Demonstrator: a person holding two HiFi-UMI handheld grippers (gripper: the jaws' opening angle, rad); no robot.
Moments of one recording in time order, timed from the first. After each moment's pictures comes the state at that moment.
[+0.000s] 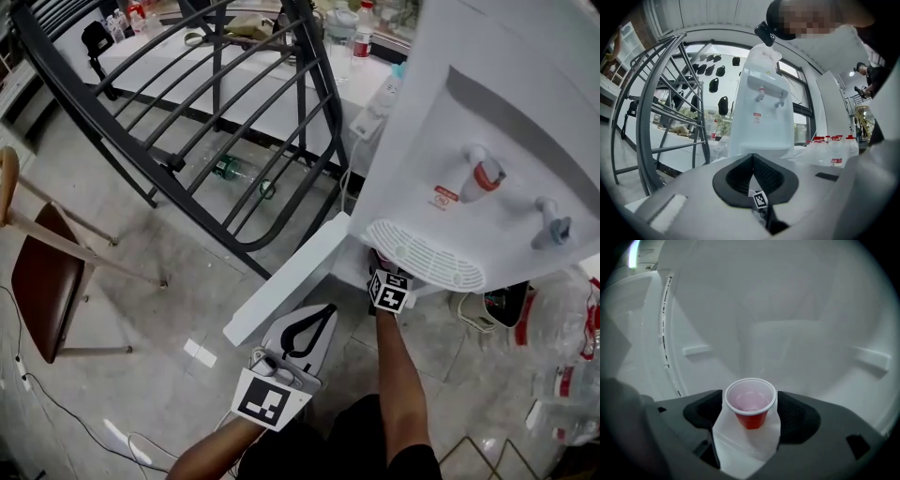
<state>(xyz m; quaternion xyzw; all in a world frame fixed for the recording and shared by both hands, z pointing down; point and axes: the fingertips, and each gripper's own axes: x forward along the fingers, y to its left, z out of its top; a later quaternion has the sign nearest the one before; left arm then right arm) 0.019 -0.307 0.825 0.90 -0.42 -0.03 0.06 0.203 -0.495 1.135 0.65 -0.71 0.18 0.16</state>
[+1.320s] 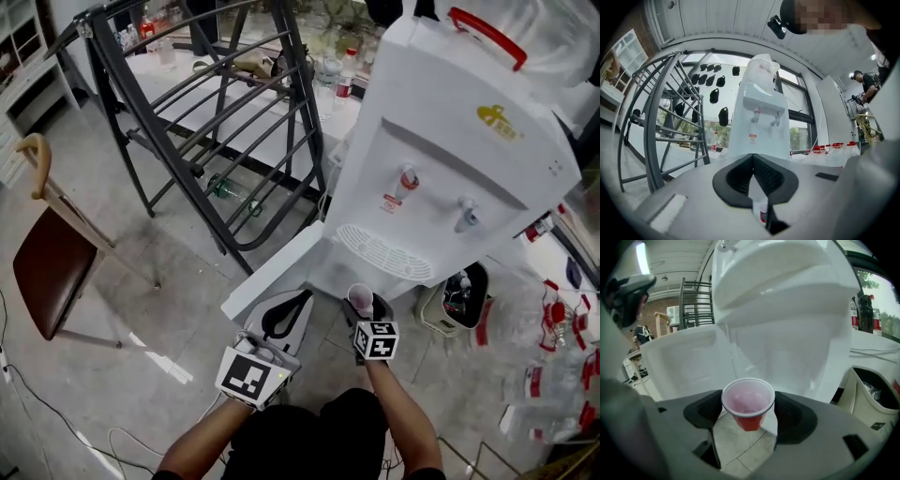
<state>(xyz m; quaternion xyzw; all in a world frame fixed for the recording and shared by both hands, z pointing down) 0.010 -0.271 0.752 0.90 -0.43 -0.05 0.04 0.173 -0.341 1.024 0.54 -0.79 0.20 0.20</state>
